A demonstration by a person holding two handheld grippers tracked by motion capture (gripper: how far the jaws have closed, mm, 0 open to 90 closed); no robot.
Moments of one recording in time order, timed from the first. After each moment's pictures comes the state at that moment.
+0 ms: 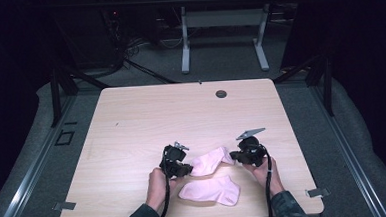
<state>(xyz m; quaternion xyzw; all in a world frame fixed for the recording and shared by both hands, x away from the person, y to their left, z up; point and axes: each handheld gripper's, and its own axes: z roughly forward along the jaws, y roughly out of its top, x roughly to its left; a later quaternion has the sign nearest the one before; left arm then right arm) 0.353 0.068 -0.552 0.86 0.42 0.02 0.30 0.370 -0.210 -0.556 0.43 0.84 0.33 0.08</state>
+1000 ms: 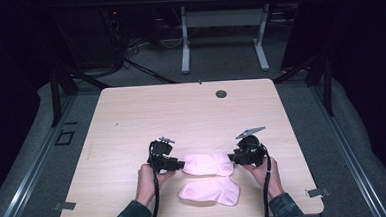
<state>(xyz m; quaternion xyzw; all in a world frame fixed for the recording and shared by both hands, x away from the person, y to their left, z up) 0.369 0.102 -0.546 0.83 0.46 0.02 0.31 0.364 -0.201 -0.540 0.45 0.83 0.31 0.10</state>
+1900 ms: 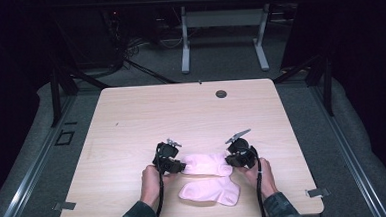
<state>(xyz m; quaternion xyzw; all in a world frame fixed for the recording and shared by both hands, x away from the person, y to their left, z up) 0.367 0.088 -0.559 0.85 0.44 0.04 0.28 0.368 -0.178 -0.556 0.43 0.86 0.25 0.09</state>
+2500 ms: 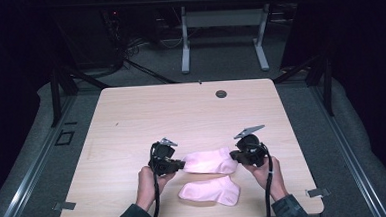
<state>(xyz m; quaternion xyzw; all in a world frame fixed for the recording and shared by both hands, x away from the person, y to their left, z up) 0.344 0.100 -0.521 0.83 0.43 0.01 0.35 0.342 -0.195 -0.501 0.43 0.84 0.30 0.11</state>
